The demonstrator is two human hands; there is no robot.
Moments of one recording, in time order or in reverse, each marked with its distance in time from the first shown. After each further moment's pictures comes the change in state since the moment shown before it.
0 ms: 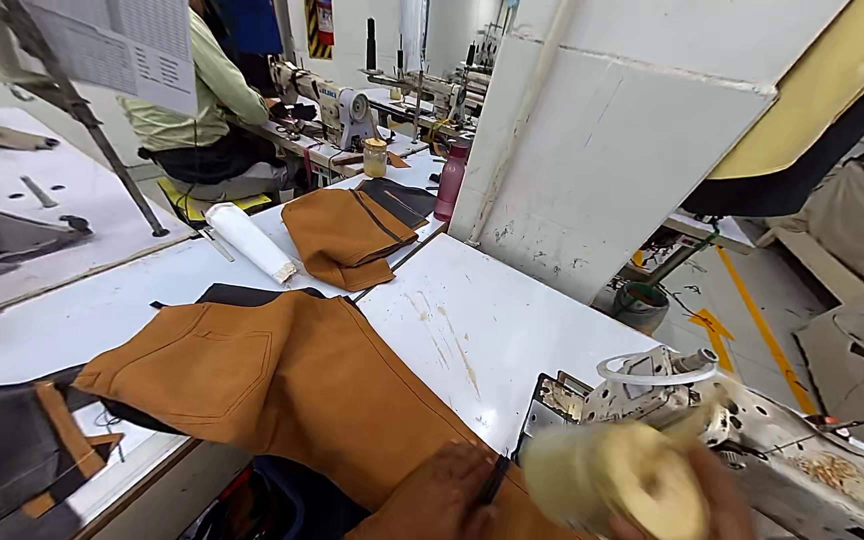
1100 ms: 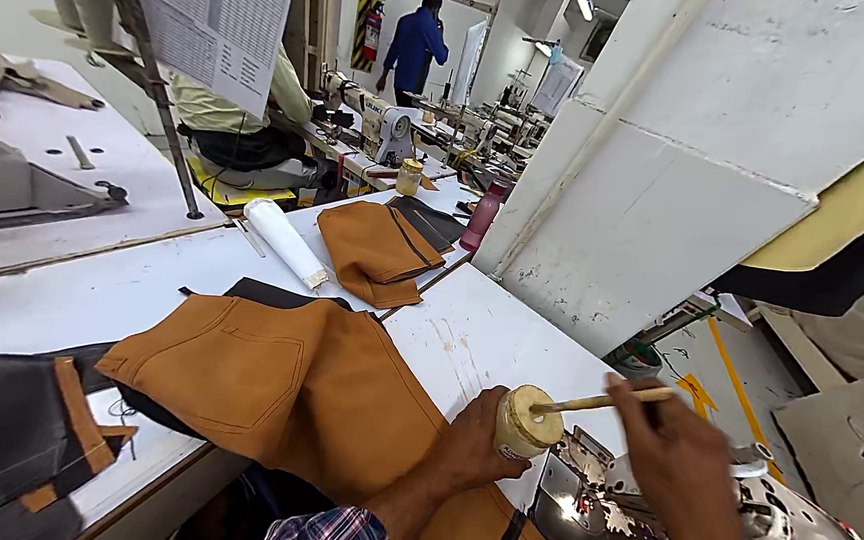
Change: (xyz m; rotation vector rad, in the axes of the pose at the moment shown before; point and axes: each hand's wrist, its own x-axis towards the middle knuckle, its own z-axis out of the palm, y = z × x) left_hand 0.101 -0.052 -0.026 -0.476 0.389 -0.136; right_hand 0.143 0.012 0.065 -0.440 -0.054 -0.114
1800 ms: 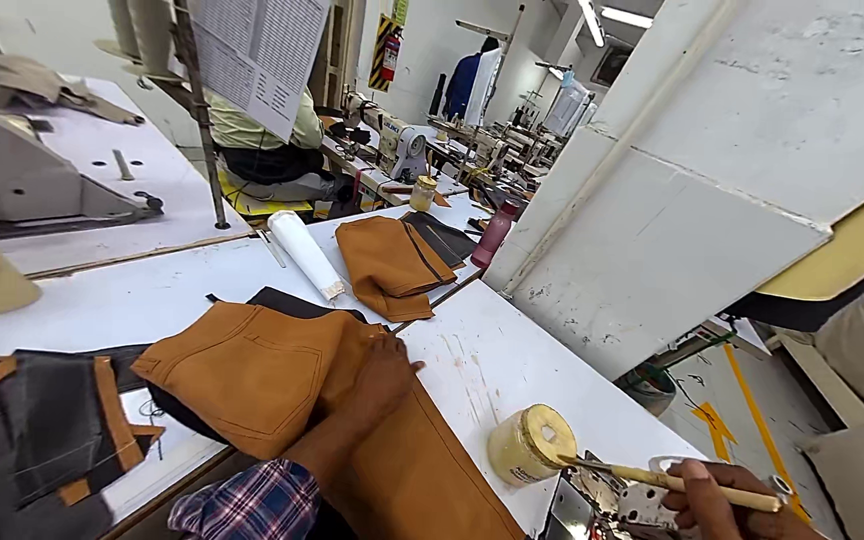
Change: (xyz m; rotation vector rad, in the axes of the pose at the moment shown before) left_hand 0.009 -0.023 -0.165 0.791 0.004 -0.428; right_hand -0.032 -0.013 -0.058 0.133 -0.193 0.047
